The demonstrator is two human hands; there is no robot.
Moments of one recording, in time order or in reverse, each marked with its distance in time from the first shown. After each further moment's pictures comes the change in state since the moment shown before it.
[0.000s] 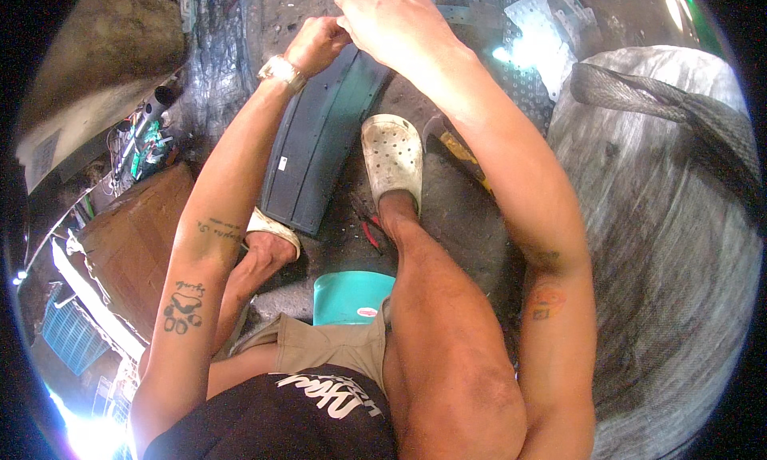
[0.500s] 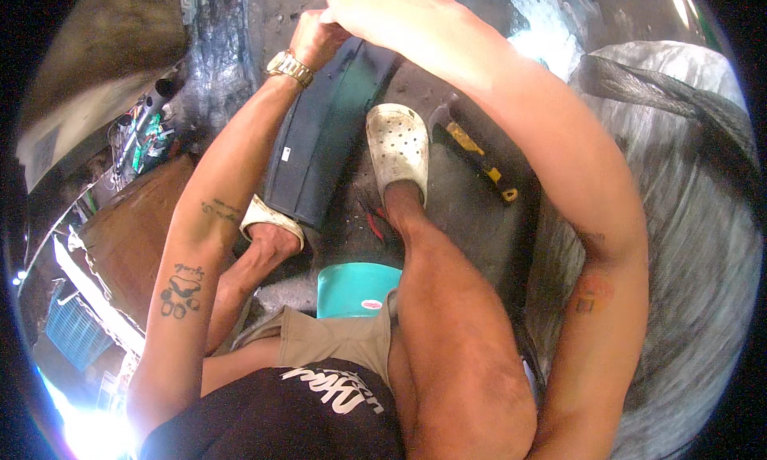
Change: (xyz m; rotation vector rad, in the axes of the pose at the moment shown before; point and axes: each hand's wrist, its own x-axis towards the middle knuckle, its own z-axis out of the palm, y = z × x) left_hand -0.008 -0.021 0.017 0.018 0.201 0.119; right_hand 0.013 -0.009 -0.021 -0.325 -0.305 -0.115
